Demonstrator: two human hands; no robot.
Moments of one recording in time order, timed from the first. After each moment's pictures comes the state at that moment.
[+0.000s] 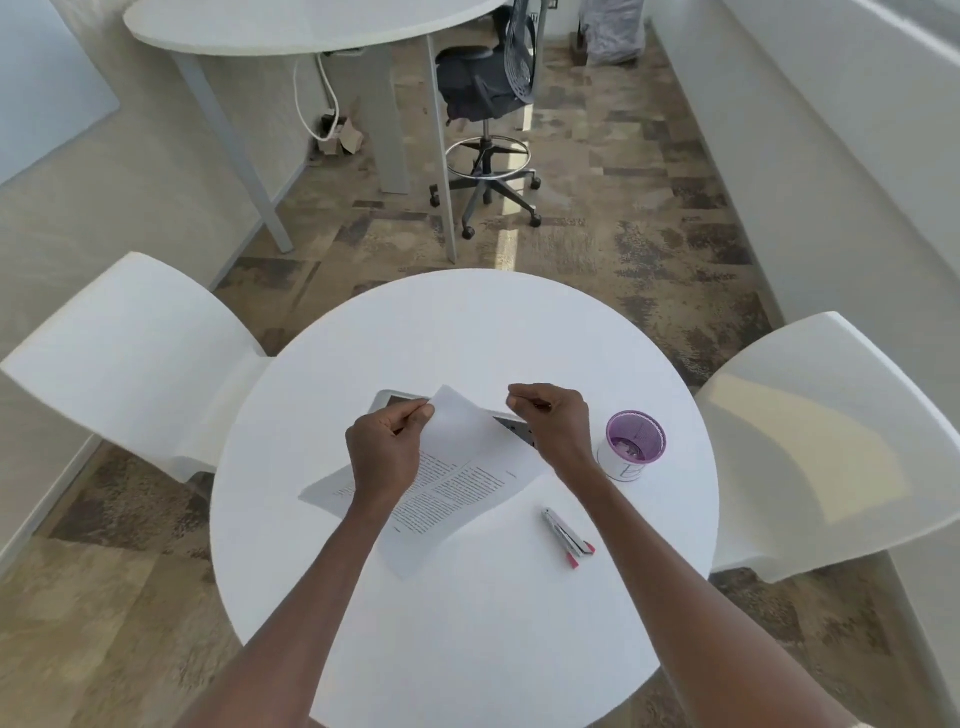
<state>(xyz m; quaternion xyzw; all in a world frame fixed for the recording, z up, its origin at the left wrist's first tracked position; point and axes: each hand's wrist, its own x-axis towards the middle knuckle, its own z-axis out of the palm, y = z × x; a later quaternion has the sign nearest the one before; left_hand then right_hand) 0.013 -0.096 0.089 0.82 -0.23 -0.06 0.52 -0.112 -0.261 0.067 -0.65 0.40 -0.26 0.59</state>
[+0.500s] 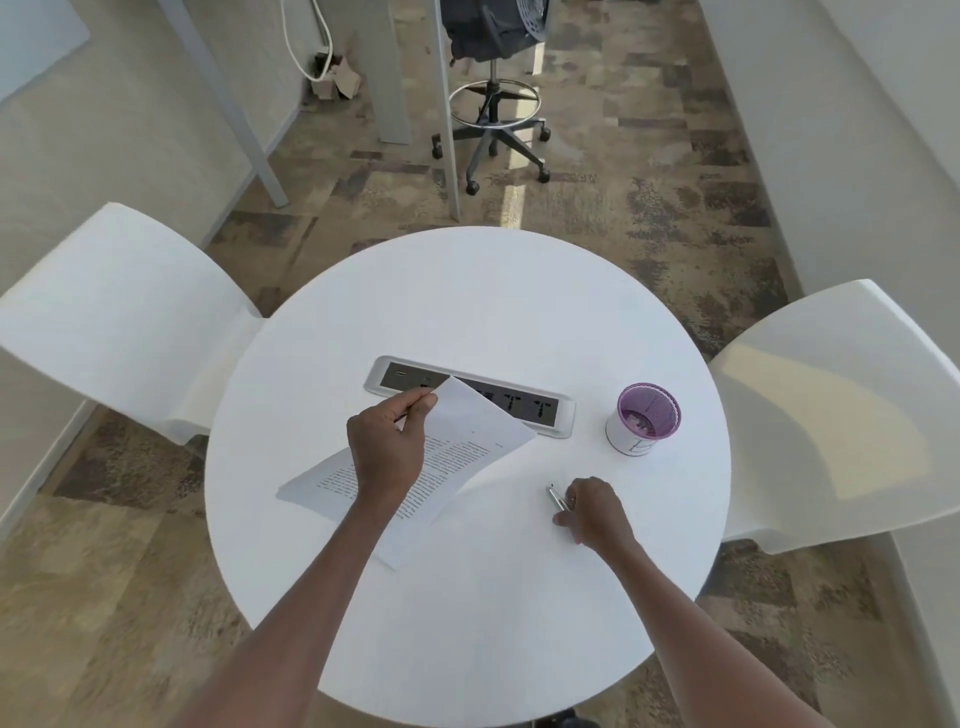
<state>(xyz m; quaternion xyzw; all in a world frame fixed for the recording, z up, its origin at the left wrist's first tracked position) 0.006 -0.089 0.056 0.83 -0.23 -0.03 0.51 -0.203 -0.243 -0.068 -0.82 0.46 0.13 0.32</state>
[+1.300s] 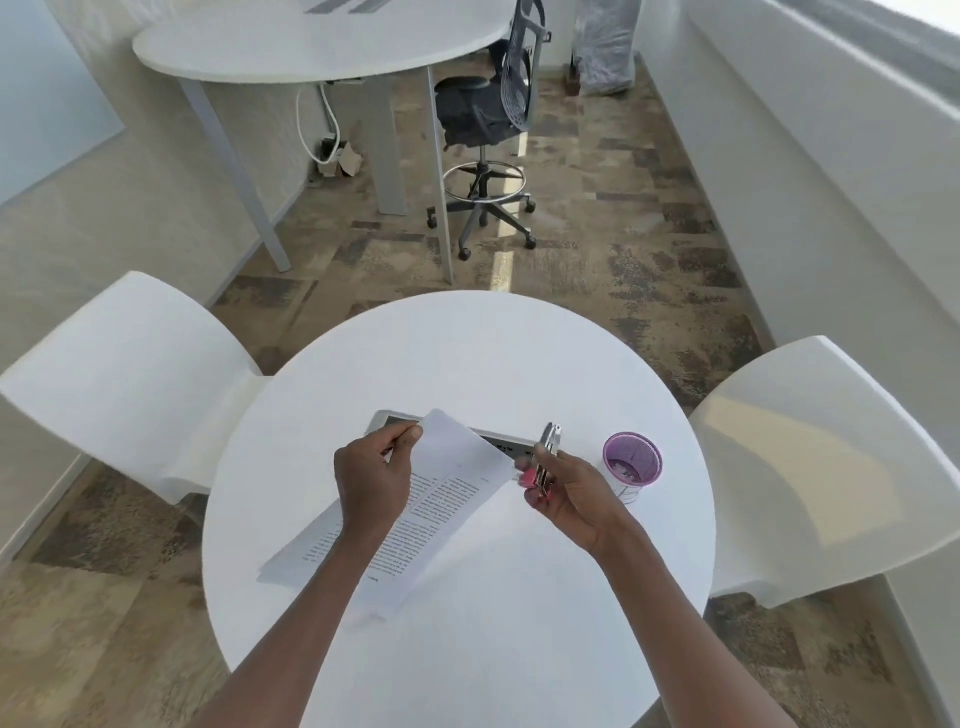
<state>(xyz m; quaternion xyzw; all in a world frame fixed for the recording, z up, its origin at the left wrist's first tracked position) 0.014 -0.081 0.081 0.83 -0.26 0.01 0.50 -0.163 -0.246 0.053 -0.29 0.33 -0.14 0.89</state>
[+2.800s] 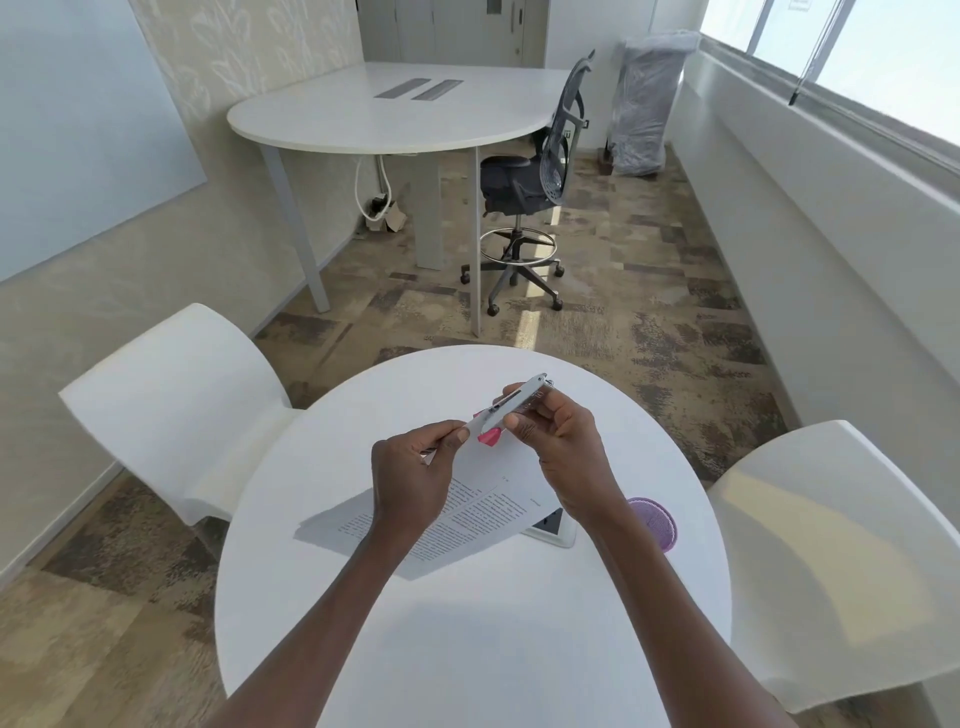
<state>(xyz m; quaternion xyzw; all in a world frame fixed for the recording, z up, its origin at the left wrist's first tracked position) 0.001 -0.098 0.158 0.77 -0.33 0.06 0.55 -0.109 -0.237 0.190 -0.65 0.16 -0.28 0.68</state>
